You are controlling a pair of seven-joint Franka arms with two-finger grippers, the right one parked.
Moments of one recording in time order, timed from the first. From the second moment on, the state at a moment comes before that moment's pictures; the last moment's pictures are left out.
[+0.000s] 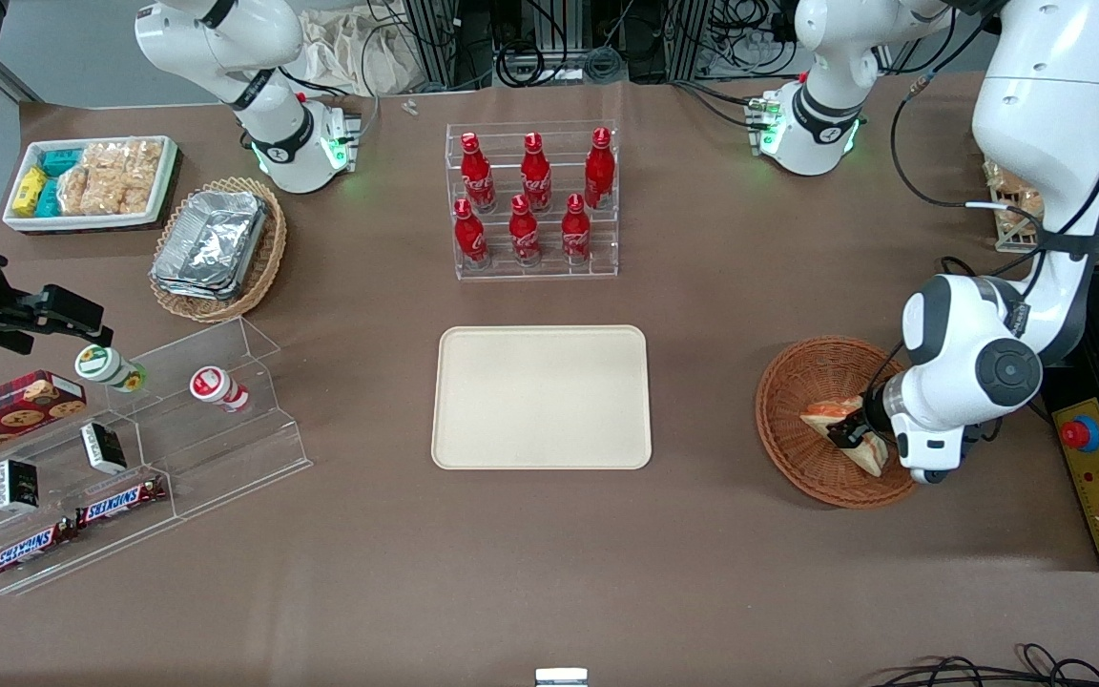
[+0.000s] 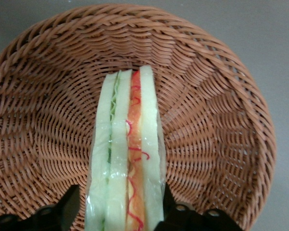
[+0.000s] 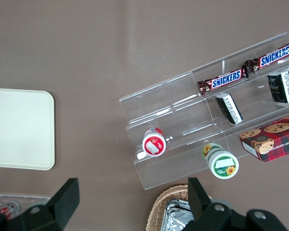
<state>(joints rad) 0.17 0.49 -0.25 -1.88 0.13 2.28 -0.89</state>
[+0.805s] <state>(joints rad) 0.17 0.44 -0.36 -1.50 0.20 1.77 -0.99</state>
